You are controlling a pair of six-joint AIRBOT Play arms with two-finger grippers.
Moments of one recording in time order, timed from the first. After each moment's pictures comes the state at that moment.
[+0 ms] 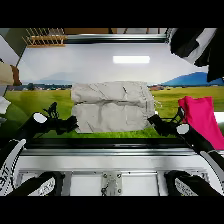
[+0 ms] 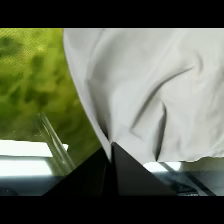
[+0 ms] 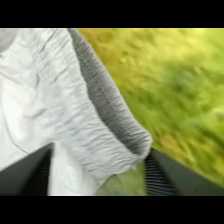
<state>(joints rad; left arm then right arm) 0.05 -1.19 0.59 0.92 -0.87 -1.53 0.04 -1.12 0.41 -0.84 0.43 1.77</state>
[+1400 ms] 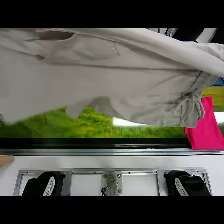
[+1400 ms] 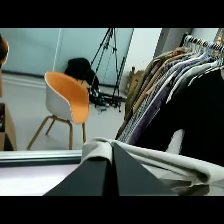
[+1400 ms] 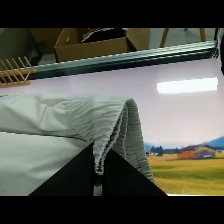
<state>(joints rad) 0.14 -0.56 1.64 0.92 -0.95 -1.56 0.01 -0.51 1.42 -1.35 1.15 1.76</state>
